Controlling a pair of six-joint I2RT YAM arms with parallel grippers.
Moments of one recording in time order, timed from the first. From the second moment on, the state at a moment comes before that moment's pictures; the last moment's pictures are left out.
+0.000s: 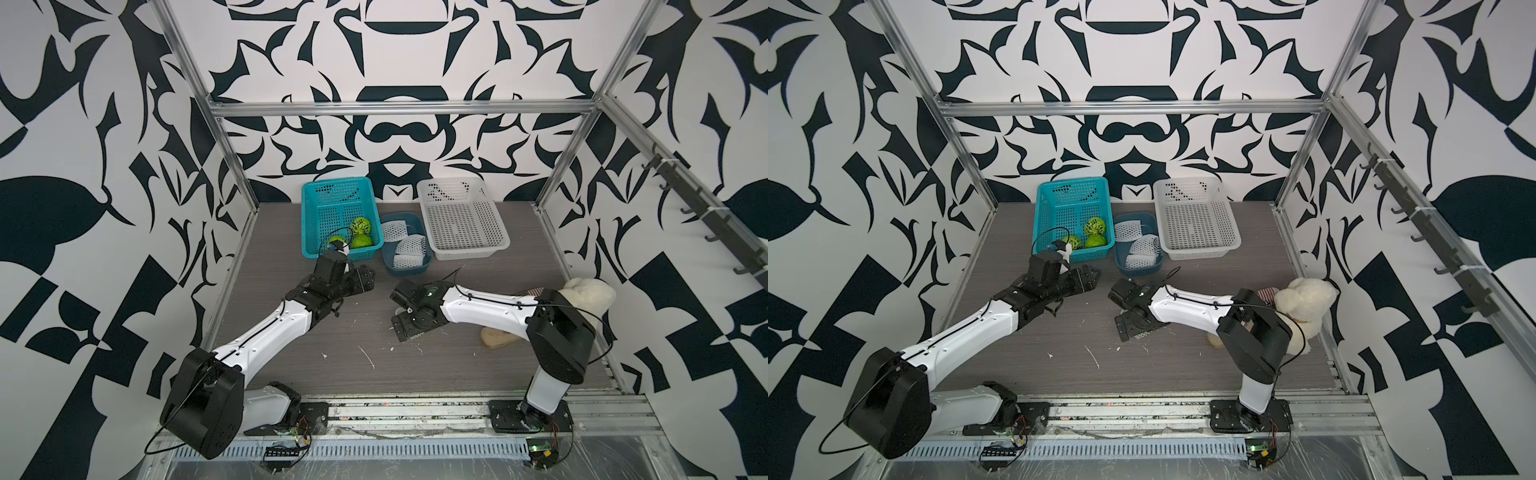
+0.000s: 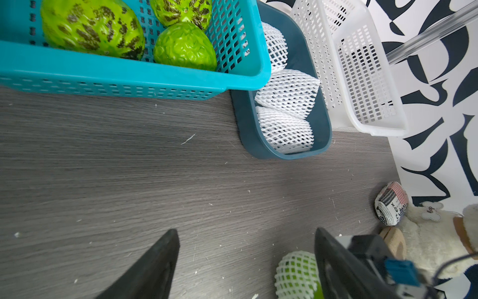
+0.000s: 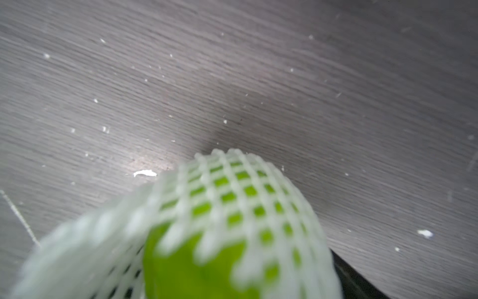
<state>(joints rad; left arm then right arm) -0.50 1.26 0.75 -0.13 0.09 -0.63 0.94 1.74 1.17 -0.77 0.10 0.57</state>
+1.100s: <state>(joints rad) -0.50 1.24 0.74 -0.13 0.10 -0.66 0.79 1.78 1.25 -0.80 -0.11 0.22</state>
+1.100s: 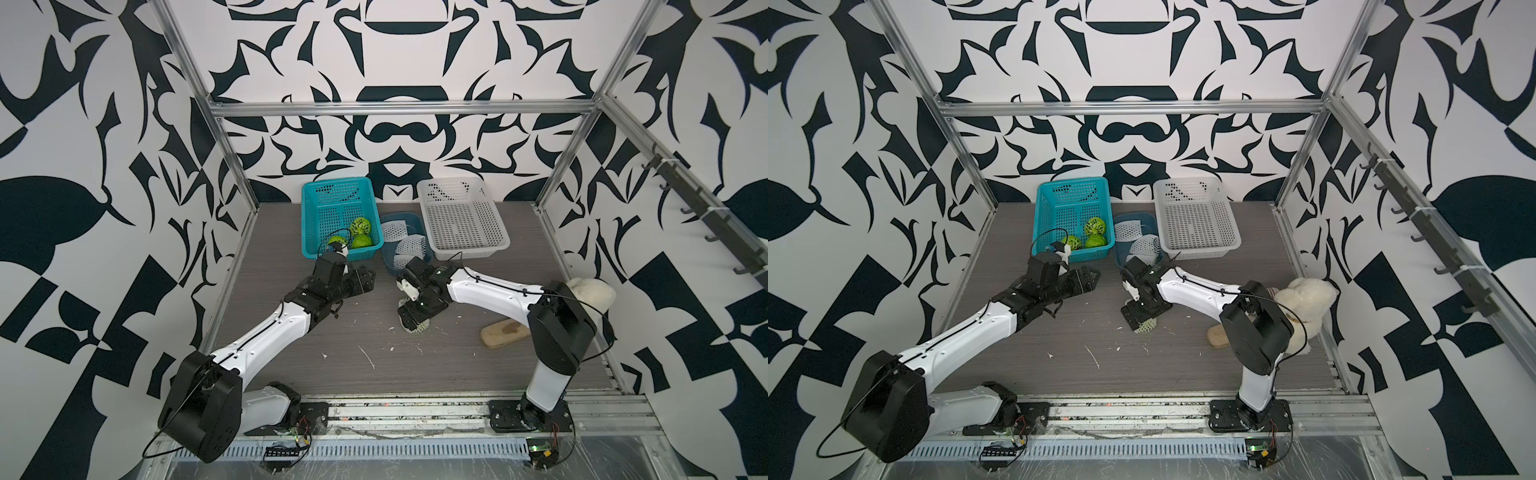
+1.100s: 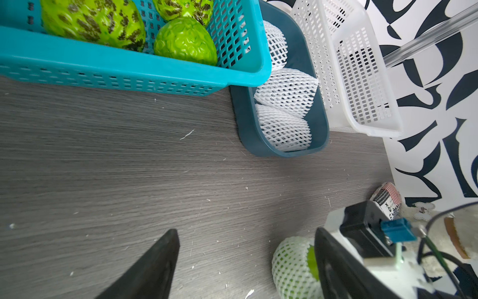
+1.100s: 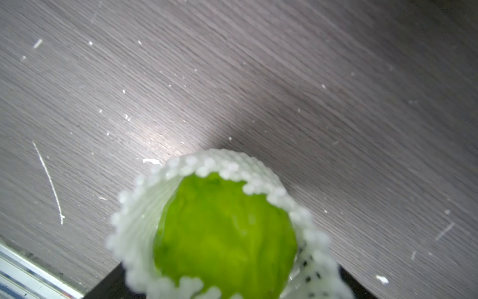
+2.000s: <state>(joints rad) -0.50 1.26 0.75 -0.14 0.10 -0.66 0.83 1.70 1.06 -0.63 -0.09 0.29</state>
